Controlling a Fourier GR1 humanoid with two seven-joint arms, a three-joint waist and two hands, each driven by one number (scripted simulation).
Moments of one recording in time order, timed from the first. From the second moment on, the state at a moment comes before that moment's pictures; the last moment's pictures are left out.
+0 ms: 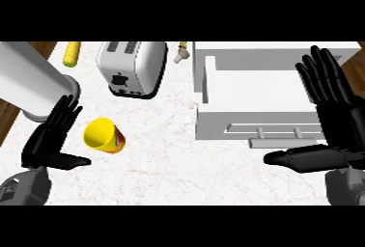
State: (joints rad) left arm -0.22 0.29 0.25 -1.00 0.19 -0.43 -0.38; right arm -0.23 -0.16 -0.07 -1.88 -0.08 0.14 0.09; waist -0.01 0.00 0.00
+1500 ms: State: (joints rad) left arm -0.50 0.31 0.26 -0.19 -0.05 -0.31 -0.93; right arm -0.30 -0.19 -0.11 -1.87 -0.13 0.18 0.14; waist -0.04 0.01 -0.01
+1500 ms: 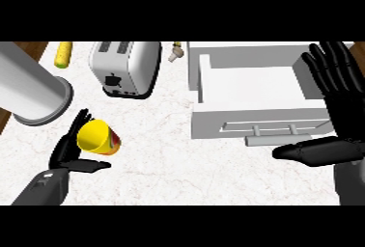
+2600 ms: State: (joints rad) left arm -0.54 0.23 0.27 -0.25 -0.05 -0.20 -1.05; right arm -0.32 -0.19 -0.11 -1.84 -0.11 0.18 0.13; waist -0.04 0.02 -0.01
